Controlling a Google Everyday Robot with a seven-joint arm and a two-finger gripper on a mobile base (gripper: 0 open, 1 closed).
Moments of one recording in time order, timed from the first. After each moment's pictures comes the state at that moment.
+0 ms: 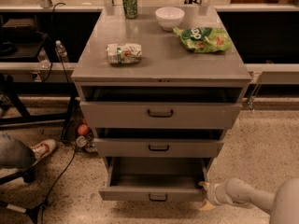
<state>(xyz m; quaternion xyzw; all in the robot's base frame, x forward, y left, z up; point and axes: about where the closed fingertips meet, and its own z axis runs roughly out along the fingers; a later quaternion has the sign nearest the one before) 0.513 -0.270 0.183 -0.64 0.72 0.06 0.26</state>
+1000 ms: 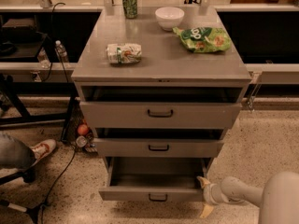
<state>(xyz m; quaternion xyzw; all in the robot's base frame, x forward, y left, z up) 0.507 -0.259 0.167 -0.66 0.71 0.07 0.24</state>
